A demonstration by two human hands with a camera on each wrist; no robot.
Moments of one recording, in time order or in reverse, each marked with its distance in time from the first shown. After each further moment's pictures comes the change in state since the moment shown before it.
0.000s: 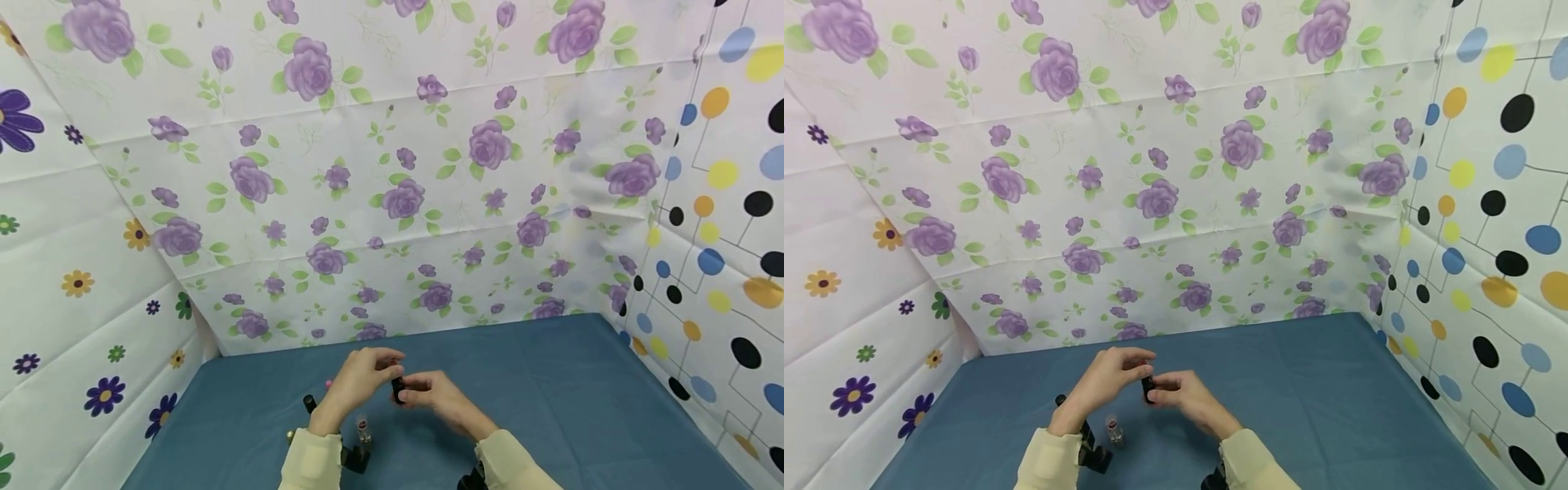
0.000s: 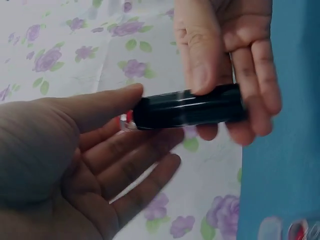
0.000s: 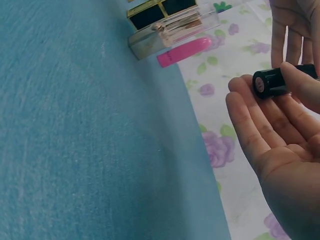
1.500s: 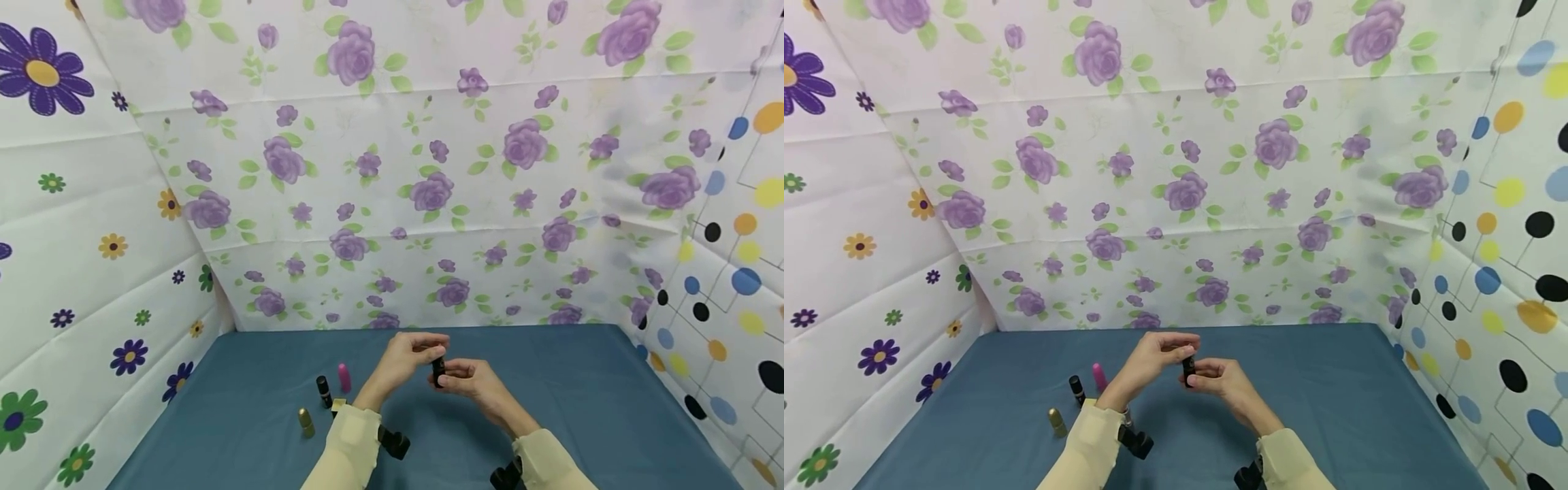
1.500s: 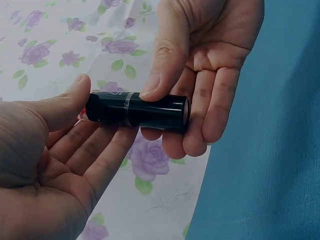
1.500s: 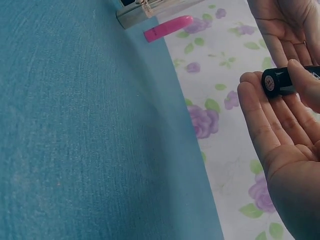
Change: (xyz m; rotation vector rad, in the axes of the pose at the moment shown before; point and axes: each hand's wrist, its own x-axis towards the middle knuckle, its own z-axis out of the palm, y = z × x) left_hand 0.027 -0.002 0.036 -0.478 0.049 0.050; right_hand -0.021 -0.016 -0.031 0.050 0.083 0.002
